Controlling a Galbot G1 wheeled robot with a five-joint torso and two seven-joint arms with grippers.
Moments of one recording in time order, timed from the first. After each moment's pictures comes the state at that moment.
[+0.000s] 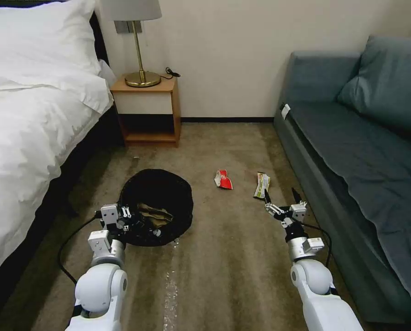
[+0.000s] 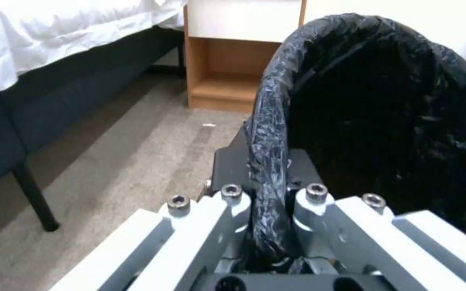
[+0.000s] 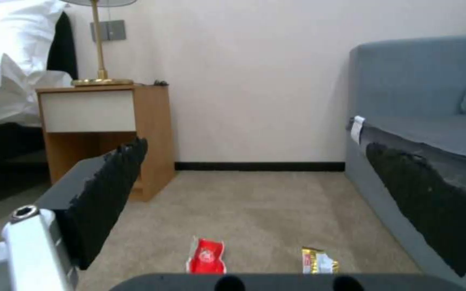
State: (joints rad) left arm 1.36 -1.52 -0.61 -2.01 -0.09 0.27 -0.09; right arm -1.19 1.36 0.52 1.53 0.28 0.39 -0.14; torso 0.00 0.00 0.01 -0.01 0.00
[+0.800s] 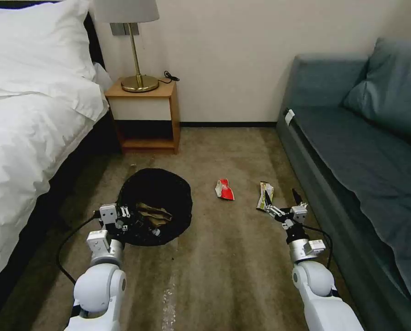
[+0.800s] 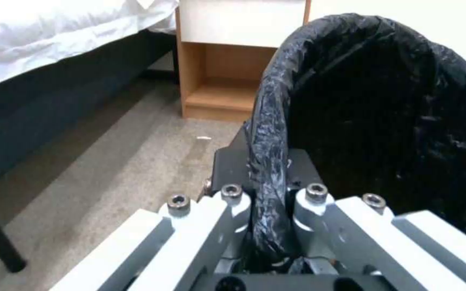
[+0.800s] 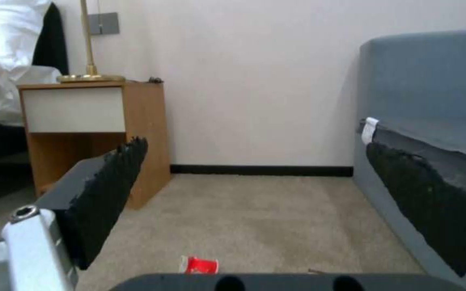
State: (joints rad) left arm 1.36 -1.52 -0.62 -2.01 -0.09 0.27 -0.09; right arm -1.20 1.36 0.53 1.52 0.28 0.40 -0.17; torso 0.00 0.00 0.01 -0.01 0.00
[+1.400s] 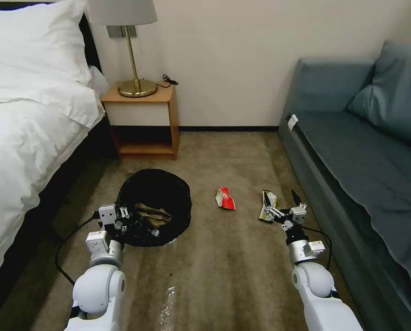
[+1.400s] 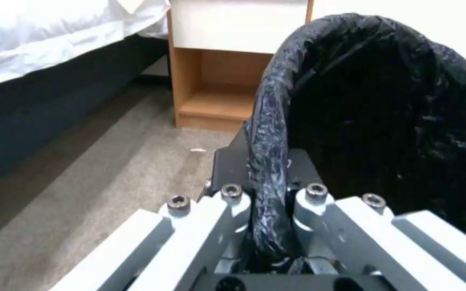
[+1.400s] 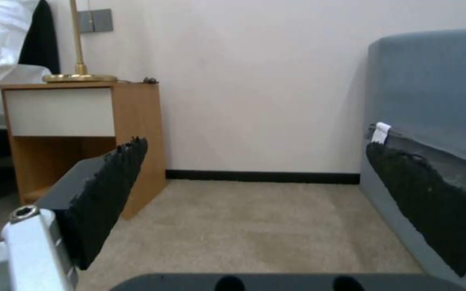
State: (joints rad) left arm 1.36 -1.52 -0.62 -2.01 -0.09 0.27 -0.09; right arm -1.20 1.36 0.53 1.52 0.28 0.41 -0.17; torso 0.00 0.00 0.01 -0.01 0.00
